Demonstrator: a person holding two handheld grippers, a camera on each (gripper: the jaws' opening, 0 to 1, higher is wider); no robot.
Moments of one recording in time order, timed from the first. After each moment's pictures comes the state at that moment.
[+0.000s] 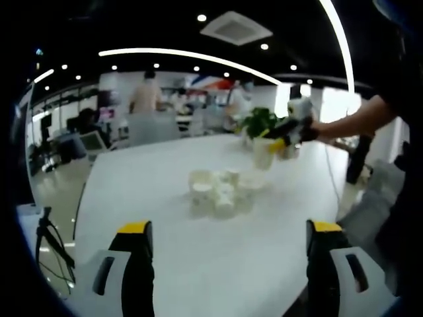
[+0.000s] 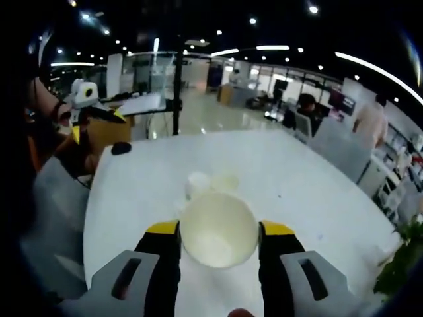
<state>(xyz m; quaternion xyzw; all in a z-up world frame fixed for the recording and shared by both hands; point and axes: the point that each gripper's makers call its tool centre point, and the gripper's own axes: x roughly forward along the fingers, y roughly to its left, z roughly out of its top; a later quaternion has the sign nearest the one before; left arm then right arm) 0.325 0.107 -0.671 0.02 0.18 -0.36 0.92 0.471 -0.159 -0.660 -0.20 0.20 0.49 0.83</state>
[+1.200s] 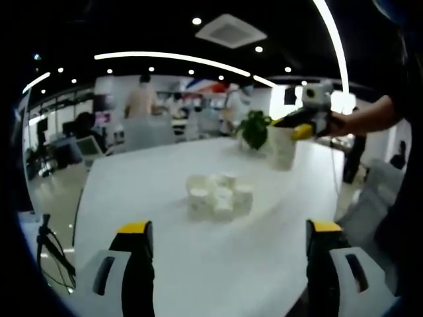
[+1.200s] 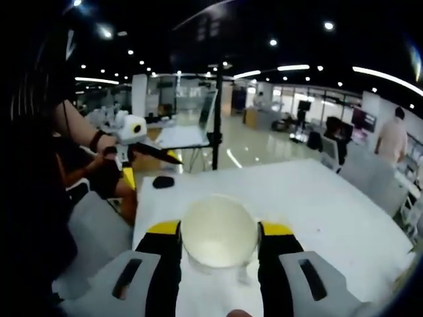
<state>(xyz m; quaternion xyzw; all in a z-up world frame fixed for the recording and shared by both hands) 0.329 0.108 -0.663 0.02 0.16 -0.37 0.91 0.378 -0.077 -0.604 -0.15 0.16 0.57 0.79</state>
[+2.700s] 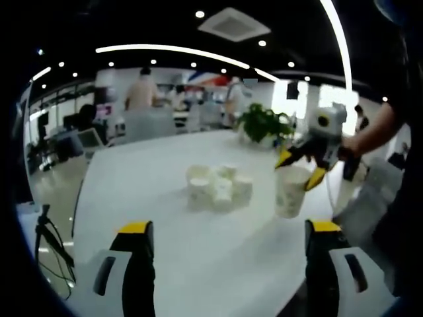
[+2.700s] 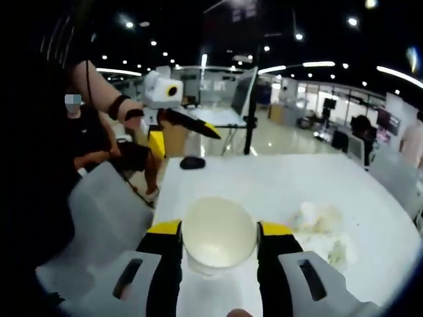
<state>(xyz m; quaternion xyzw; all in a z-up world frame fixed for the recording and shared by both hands) 0.320 0.111 -0.674 0.02 0.19 -0.36 0.91 0.319 -0.036 -0.695 -0.17 0.17 0.63 0.74</state>
